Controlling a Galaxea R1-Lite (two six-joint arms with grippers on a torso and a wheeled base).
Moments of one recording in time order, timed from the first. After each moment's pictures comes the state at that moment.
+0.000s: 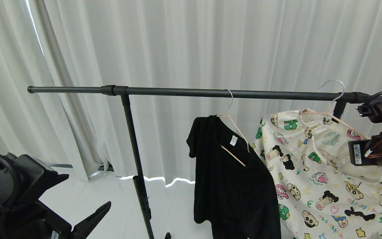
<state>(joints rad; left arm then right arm) -0.52 1.01 -0.40 -0.16 0.22 0.27 0.31 1.41 -0.80 -0.11 -0.57 0.04</state>
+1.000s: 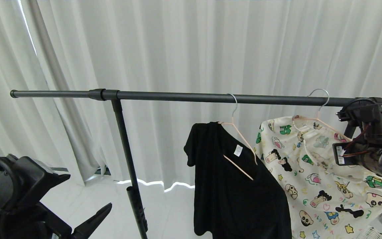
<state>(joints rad) -0.53 1.00 -0.40 -0.16 0.22 0.29 0.32 1.54 -0.81 -0.18 -0.62 0.04</state>
